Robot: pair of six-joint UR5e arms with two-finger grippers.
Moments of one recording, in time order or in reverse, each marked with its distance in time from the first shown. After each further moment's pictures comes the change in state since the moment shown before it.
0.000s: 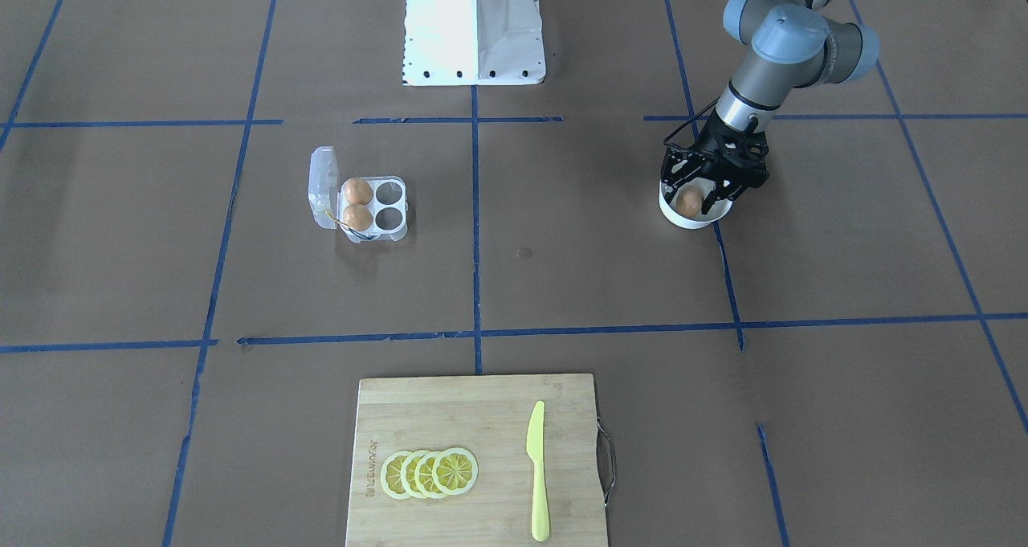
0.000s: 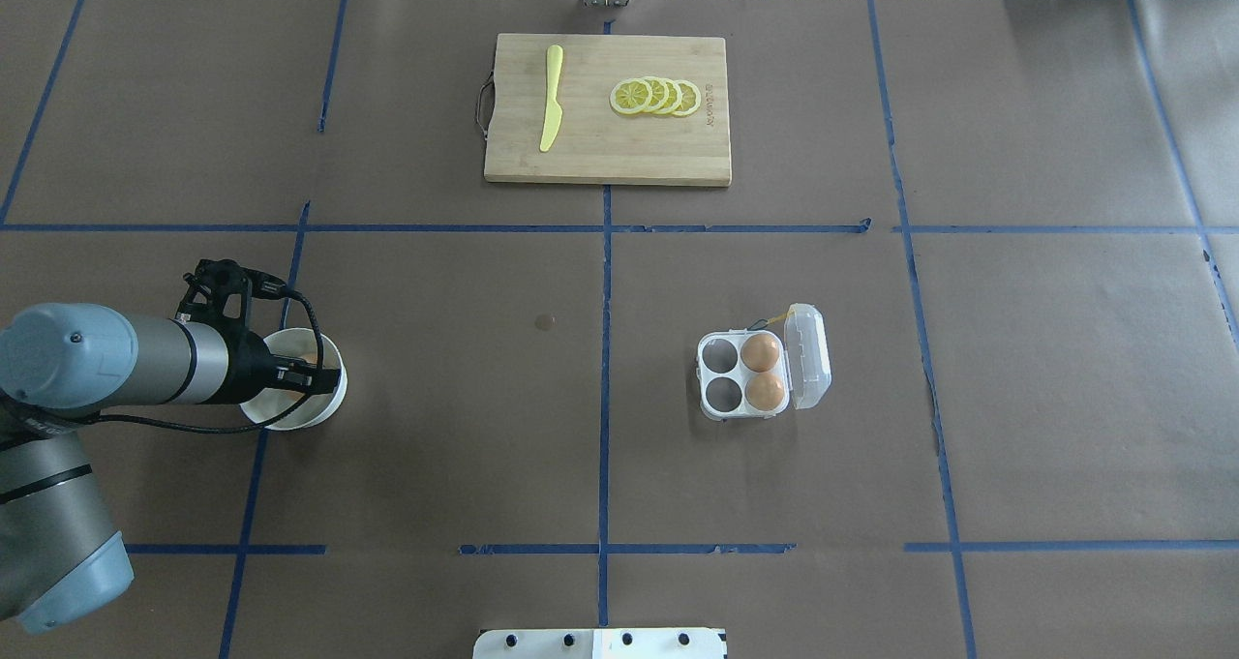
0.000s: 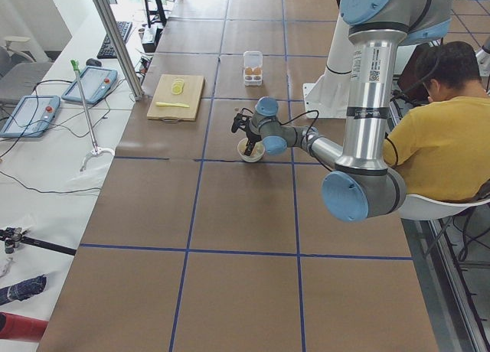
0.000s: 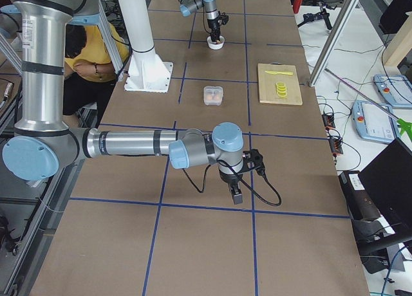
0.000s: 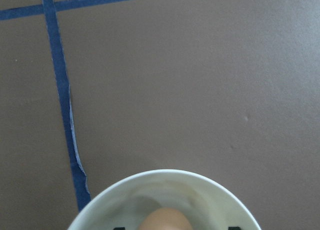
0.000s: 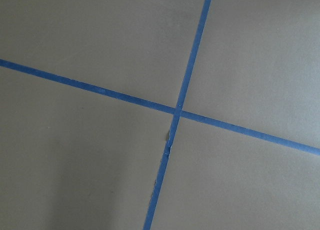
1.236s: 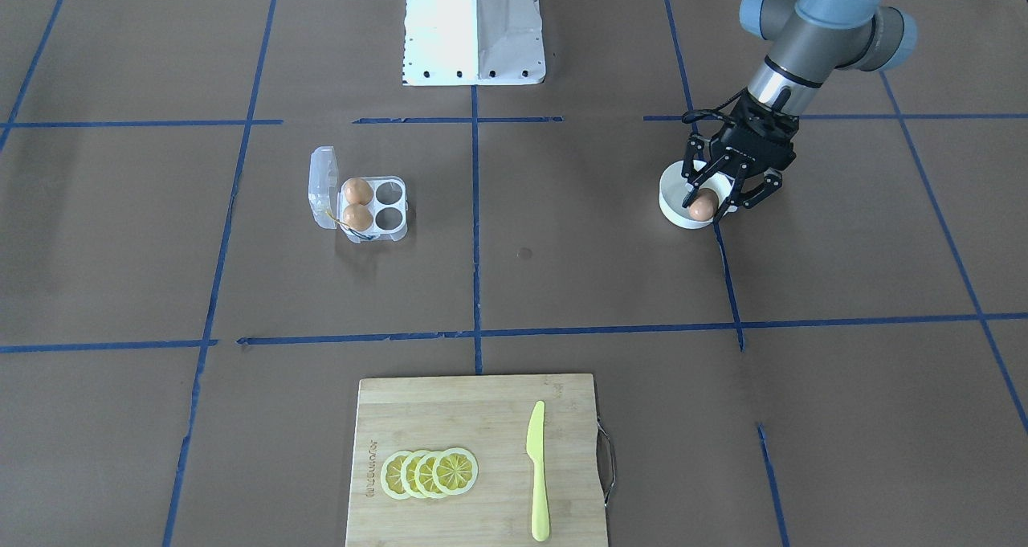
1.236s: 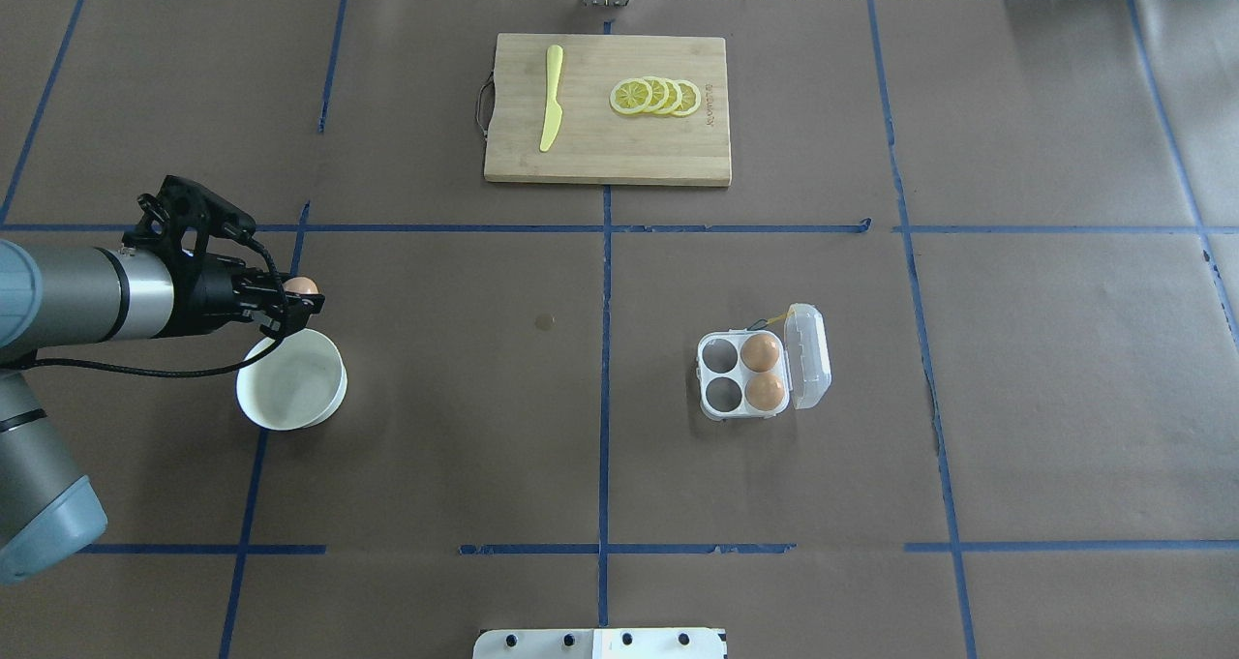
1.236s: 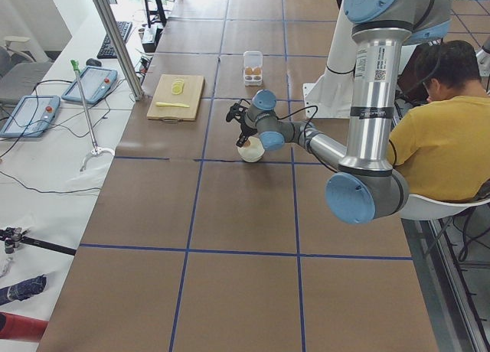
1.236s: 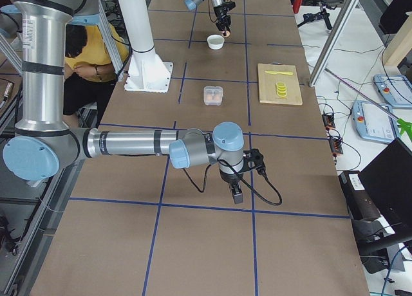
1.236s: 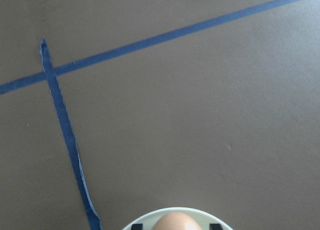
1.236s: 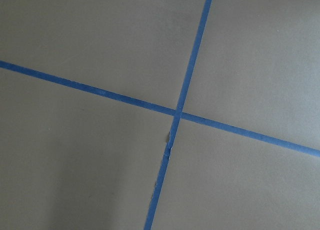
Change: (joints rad) left arm -0.133 -0.011 -0.073 -0.131 -0.007 0.368; right arm 0.000 0.003 0.000 0.000 0.000 0.001
